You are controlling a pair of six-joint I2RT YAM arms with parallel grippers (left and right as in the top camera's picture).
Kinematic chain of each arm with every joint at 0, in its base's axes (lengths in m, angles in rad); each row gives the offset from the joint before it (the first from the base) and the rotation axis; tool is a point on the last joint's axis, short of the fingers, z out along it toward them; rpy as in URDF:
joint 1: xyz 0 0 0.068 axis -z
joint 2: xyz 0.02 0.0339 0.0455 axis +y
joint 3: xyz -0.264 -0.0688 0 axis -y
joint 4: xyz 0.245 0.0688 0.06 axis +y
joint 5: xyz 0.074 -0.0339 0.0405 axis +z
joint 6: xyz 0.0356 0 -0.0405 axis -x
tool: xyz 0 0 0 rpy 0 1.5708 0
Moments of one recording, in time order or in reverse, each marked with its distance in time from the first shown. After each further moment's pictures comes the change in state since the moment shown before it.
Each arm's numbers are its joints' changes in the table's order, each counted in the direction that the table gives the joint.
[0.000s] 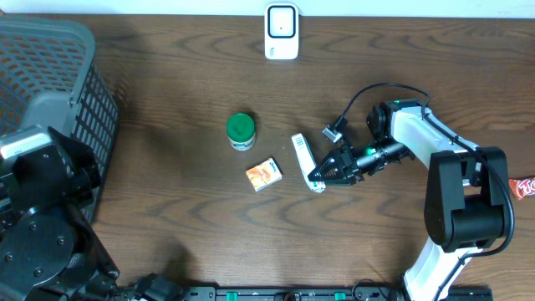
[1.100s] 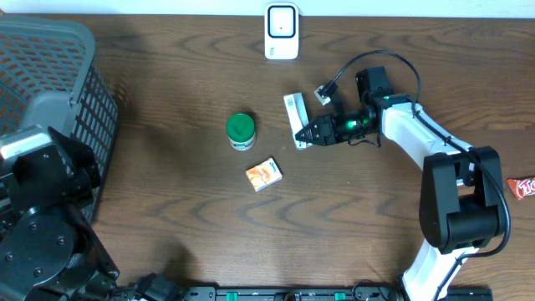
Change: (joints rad) left arm 0.000 0.000 0.000 0.000 0.000 0.000; right arm -0.061 0.000 0.058 -0.751 -0.180 -0.444
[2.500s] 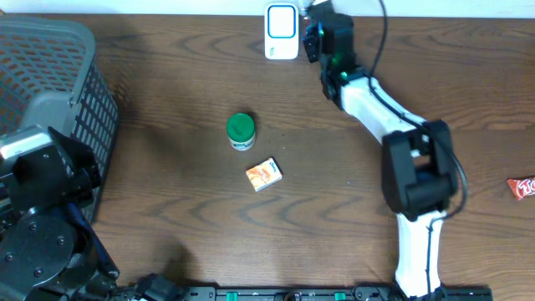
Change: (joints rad) left arm 0.000 0.000 0.000 0.000 0.000 0.000; right arm -0.152 0.320 0.458 -0.750 -1.246 0.236
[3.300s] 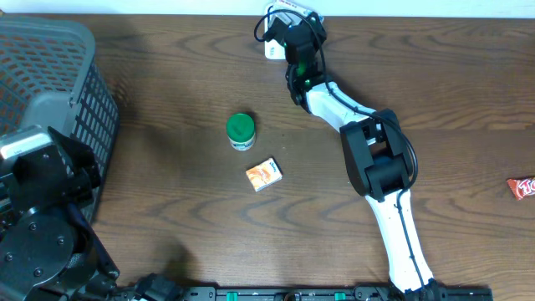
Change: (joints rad) left arm 0.000 0.000 0.000 0.000 0.000 0.000; right arm -0.087 0.272 0.180 -0.224 -0.353 0.769
